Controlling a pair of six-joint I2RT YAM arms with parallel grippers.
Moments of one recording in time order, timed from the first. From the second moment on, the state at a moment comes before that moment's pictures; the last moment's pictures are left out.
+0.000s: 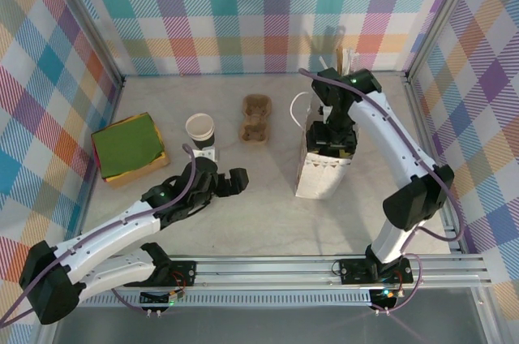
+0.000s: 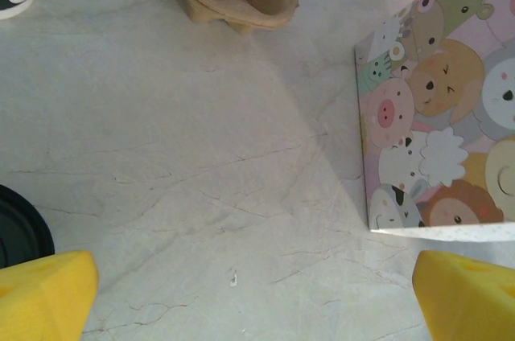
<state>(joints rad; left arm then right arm) -0.78 0.97 0.65 -0.35 -0.16 -0.76 0.48 1.70 1.87 -1.69 -0.09 0.46</state>
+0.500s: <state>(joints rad) -0.85 1.44 0.78 -0.07 0.00 -0.75 0.49 1.63 1.83 -1.69 -0.10 0.46</state>
